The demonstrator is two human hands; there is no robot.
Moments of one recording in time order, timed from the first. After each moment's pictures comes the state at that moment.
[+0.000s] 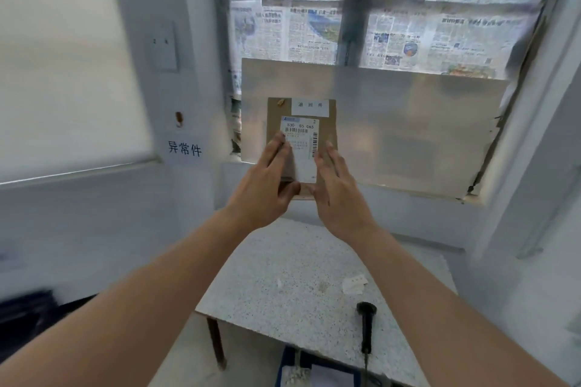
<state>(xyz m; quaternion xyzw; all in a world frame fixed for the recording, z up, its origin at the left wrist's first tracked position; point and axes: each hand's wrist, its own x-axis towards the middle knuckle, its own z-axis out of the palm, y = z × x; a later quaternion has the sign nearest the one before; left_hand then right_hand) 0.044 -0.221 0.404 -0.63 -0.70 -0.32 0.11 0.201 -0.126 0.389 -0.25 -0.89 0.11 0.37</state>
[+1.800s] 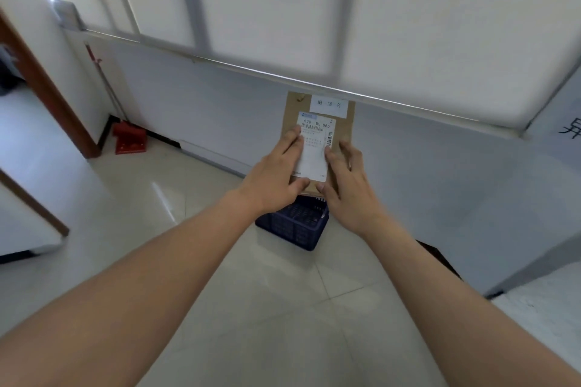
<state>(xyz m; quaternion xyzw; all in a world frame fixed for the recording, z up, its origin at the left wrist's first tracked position) -0.560 -0.812 0.272 -0.24 -0.94 -0.24 0.08 -0.534 -0.622 0.243 0.13 -0.93 0.31 0.12</state>
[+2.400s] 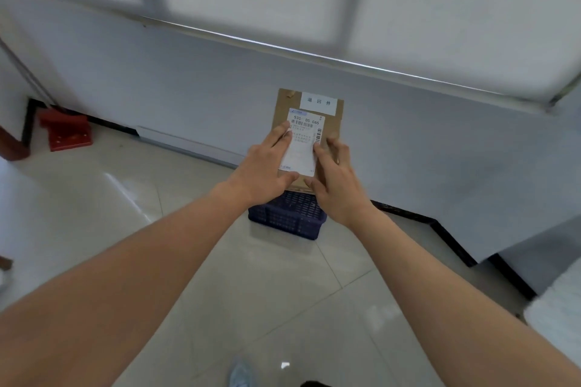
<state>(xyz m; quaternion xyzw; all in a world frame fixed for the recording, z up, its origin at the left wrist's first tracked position) -0.806 -0.956 0.185 -0.29 -0.93 -0.24 0.02 -0.743 -0.772 0.173 0.03 -0.96 0.28 0.06</state>
